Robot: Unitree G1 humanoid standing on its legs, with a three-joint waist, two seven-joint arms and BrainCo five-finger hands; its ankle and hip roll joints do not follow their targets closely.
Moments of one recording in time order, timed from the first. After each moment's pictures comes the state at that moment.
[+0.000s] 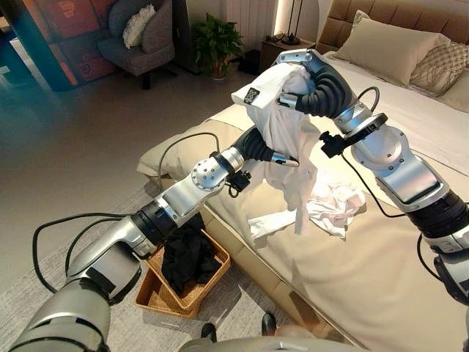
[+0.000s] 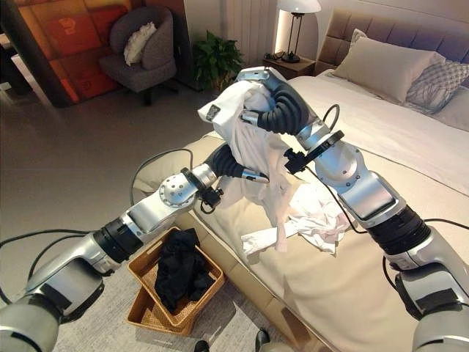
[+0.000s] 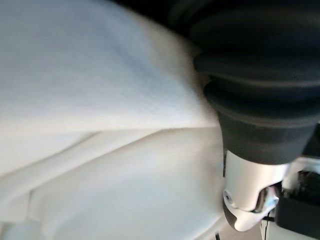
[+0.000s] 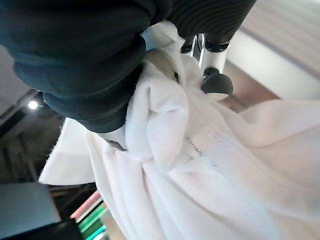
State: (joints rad) left arm -0.86 0.48 -0.79 0.18 -0.50 -0.14 -0.01; right arm -0.82 -0.82 0.48 -0.12 0.29 -0.15 -0.04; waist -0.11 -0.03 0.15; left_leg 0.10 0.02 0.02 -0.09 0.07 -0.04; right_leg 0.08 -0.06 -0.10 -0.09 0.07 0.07
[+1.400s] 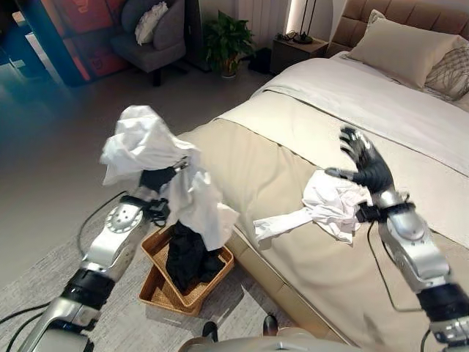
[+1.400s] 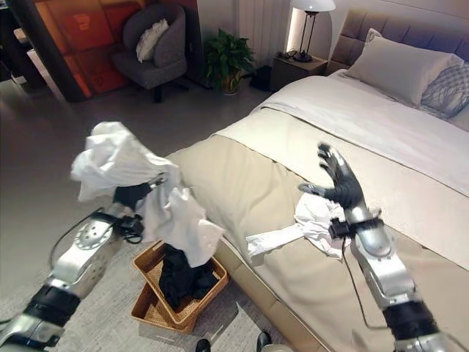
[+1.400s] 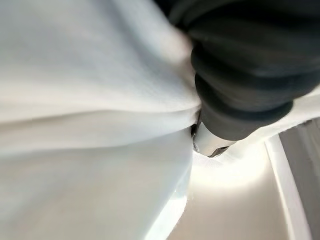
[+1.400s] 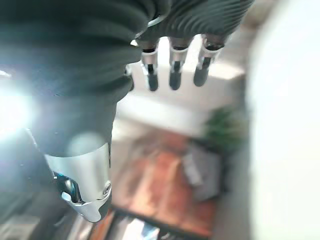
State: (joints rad) left arm -0.19 0.68 -0.17 0.08 -0.58 -0.12 0.00; right arm -0.02 -0.58 0.04 0.05 0.42 -0.14 -0.02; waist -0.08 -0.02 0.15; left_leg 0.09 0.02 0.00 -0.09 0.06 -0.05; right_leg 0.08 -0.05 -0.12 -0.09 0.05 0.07
